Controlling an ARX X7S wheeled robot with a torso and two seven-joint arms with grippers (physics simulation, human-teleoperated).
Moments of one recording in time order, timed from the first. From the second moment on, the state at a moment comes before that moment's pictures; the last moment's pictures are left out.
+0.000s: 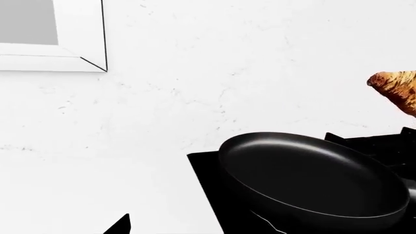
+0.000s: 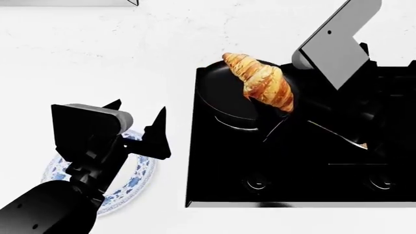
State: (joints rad) left arm -0.46 -0.48 0.11 0.65 -0.87 -0.82 -0.35; right arm 1.51 0.90 -0.79 -0.51 1.46 1.13 0.37
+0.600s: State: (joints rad) left arm -0.46 -0.49 0.11 0.64 -0.87 -0.81 -0.34; right arm 1.54 0.87 -0.82 -0.47 1.46 1.16 0.37
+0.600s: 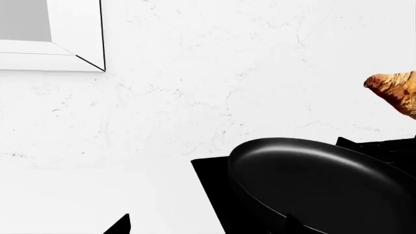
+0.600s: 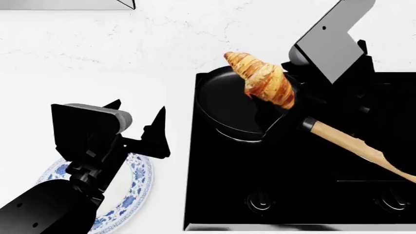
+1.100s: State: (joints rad) left arm -0.46 -0.50 0.10 0.63 -0.87 -0.79 -0.34; right arm 1.70 0.79 -0.98 -0.23 1.21 1.19 0.02
